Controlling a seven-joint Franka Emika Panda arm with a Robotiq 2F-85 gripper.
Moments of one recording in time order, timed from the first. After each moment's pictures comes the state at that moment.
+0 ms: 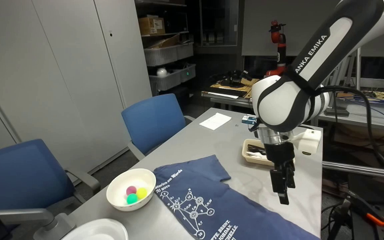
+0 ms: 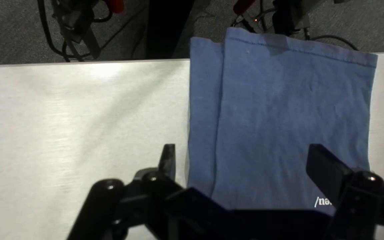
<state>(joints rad) -0.08 0.23 -0.06 -2.48 0.23 2.30 -0.31</state>
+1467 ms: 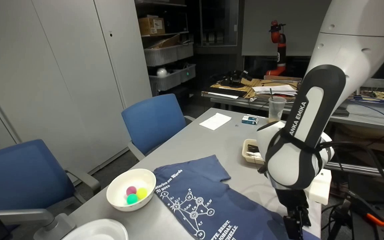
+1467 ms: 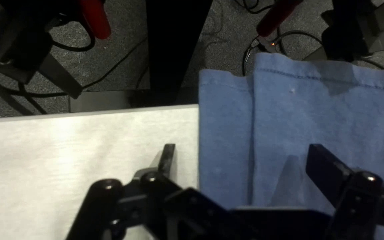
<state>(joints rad) -0.08 0.52 0.01 -2.52 0.23 2.55 -0.26</state>
